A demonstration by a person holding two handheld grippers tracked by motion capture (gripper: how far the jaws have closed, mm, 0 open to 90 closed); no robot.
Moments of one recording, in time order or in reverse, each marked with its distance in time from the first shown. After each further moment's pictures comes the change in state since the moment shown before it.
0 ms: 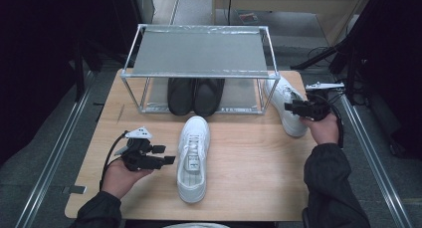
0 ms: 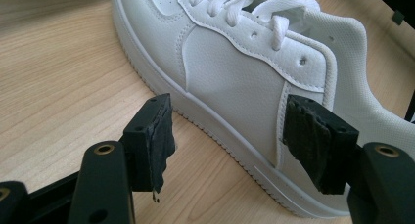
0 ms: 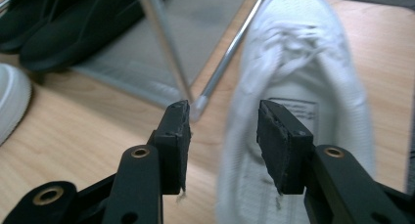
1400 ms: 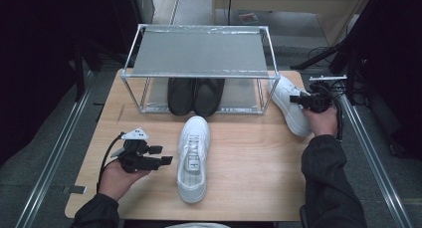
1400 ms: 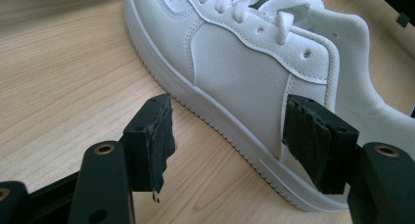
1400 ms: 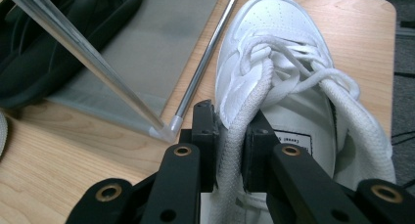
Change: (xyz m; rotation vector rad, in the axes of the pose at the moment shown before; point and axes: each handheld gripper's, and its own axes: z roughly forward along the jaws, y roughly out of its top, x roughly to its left) left arm 0.001 -0.004 -0.006 -0.005 0.018 -0.007; right arm -0.020 0.015 0.010 0.021 -0.027 0.109
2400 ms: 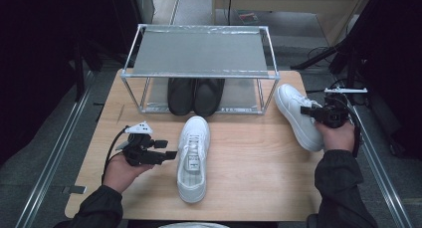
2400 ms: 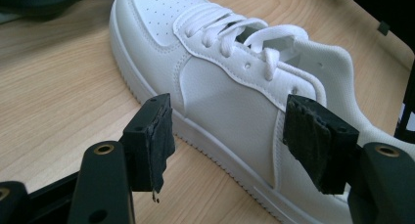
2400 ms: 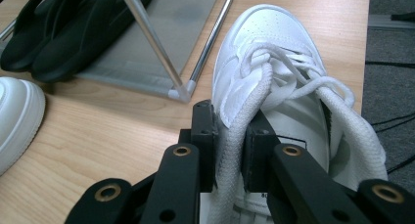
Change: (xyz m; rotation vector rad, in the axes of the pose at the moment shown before) left arm 0.002 0.019 0.008 -0.023 -0.052 0.038; right arm 0.013 -0.032 -0.058 -0.019 -0.002 0.023
